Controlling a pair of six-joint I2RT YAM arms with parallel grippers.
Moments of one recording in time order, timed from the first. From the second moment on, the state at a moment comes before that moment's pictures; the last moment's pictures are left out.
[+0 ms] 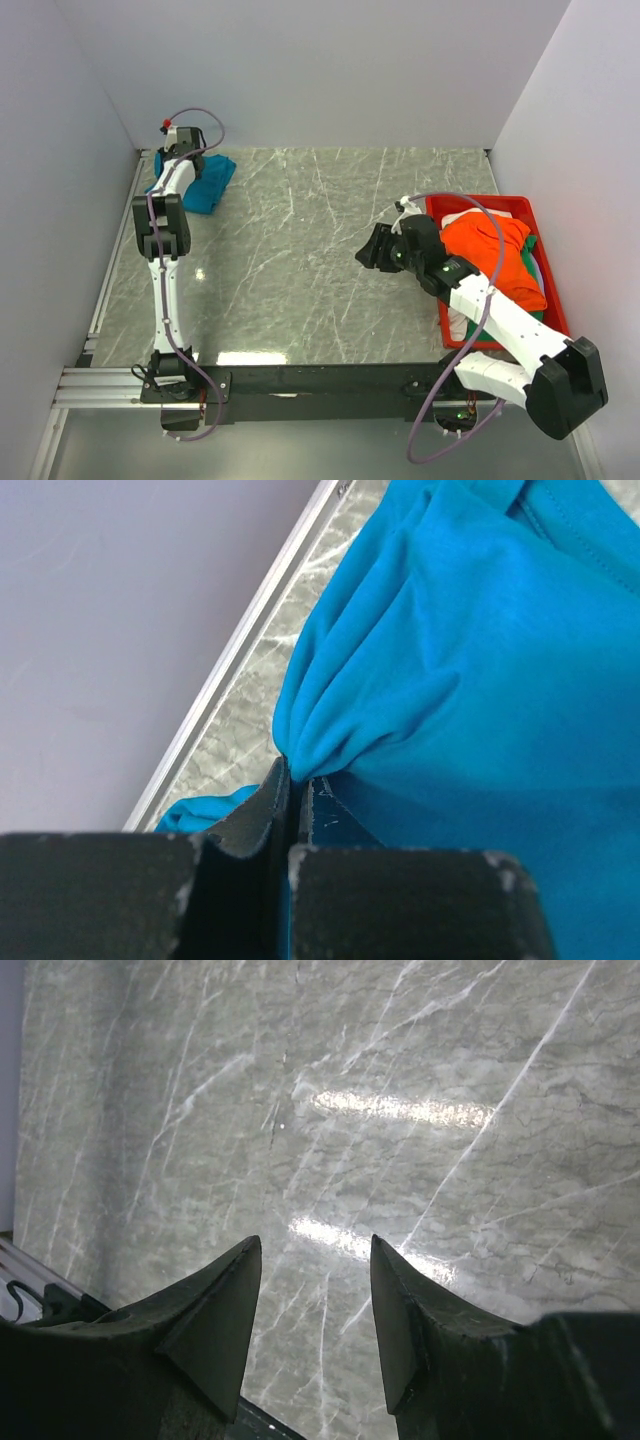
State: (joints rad) left arm 0.07 2.58 2.22 -0.42 -0.81 -0.04; right arm 0.51 1.06 0.72 -0.25 -0.11 0.62
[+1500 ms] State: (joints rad) left arm -0.61 1.35 0.99 -0.32 -0.30 -0.66; right arm 0.49 1.01 0.85 -0.35 -0.02 0.60
